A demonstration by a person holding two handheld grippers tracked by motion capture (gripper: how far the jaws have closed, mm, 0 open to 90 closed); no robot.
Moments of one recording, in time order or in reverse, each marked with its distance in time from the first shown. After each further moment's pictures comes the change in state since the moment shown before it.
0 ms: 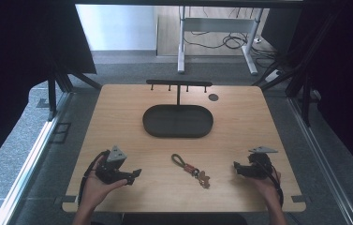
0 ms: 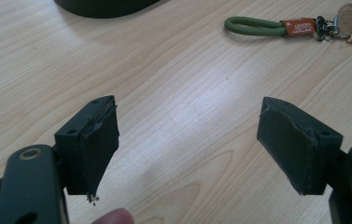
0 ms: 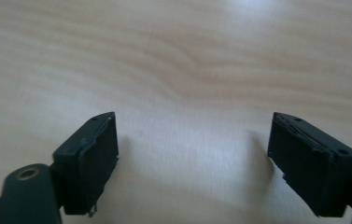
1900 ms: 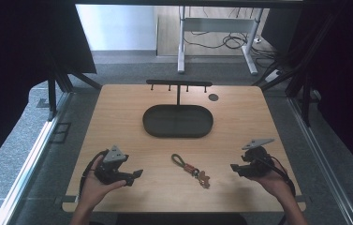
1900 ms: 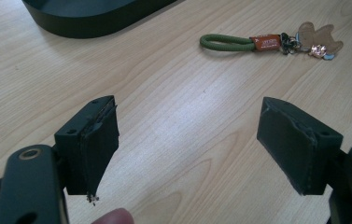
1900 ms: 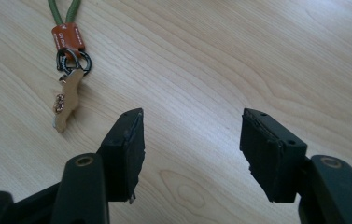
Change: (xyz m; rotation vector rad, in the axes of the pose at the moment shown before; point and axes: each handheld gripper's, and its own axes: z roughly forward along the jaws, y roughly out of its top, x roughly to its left) left arm -0.002 0.004 -0.007 -0.046 -0.073 0.032; right arm 0.038 0.053 -0.065 0.119 0.186 -0.268
